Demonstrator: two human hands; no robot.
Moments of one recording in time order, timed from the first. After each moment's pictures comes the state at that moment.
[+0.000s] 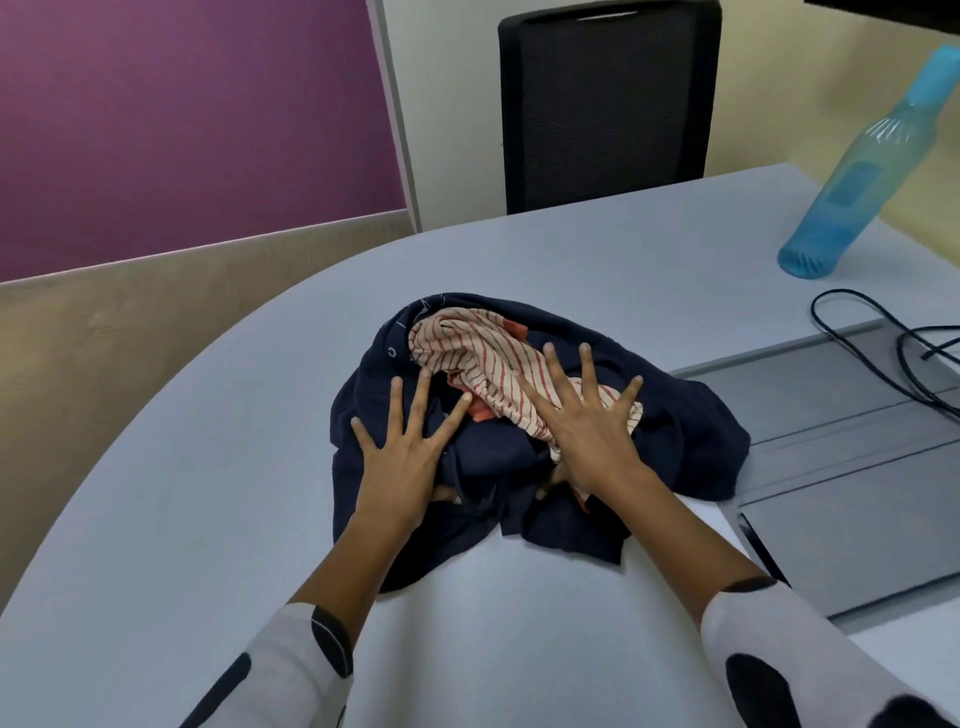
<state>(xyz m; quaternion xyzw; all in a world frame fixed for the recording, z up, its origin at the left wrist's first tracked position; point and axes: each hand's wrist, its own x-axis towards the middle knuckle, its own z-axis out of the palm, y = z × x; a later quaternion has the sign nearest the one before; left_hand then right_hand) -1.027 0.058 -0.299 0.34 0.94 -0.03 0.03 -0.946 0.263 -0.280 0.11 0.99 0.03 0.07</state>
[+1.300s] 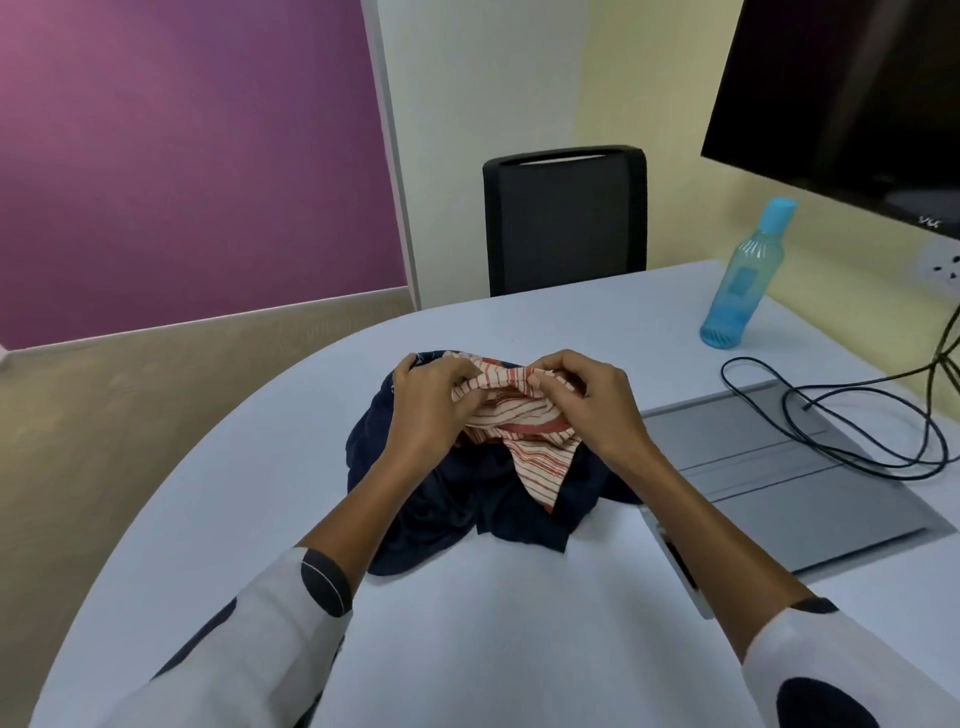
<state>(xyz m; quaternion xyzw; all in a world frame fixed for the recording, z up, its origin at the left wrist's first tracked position) -0.964 0.089 -0.110 0.32 0.87 0.36 -0.13 -0.867 0.247 -0.103 0.10 0.85 -0.46 -0.24</state>
